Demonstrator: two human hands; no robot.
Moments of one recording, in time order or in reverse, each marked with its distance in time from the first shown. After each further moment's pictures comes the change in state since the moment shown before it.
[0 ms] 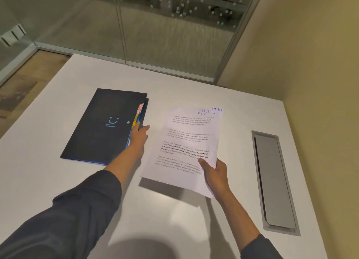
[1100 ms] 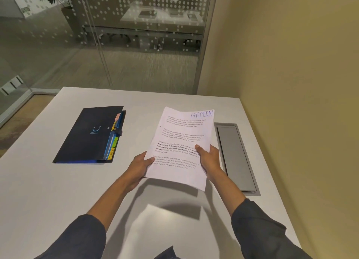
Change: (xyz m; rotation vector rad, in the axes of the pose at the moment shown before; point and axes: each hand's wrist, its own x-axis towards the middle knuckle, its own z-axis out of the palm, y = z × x) left_hand -0.219 -0.064 0.019 0.223 -0.493 0.102; right_hand -0.069 -0.016 -0.115 0.153 0.112 -0.065
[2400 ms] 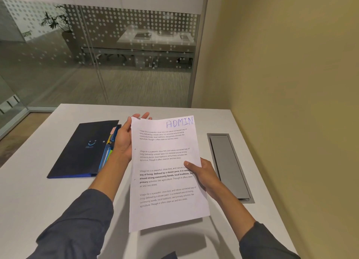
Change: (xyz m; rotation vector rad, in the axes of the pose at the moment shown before) left_hand 0.011 0.112 0.010 -0.769 -0.135 0.246; right_hand -0.055 -0.023 -0.026 0.035 -0.385 -0.021
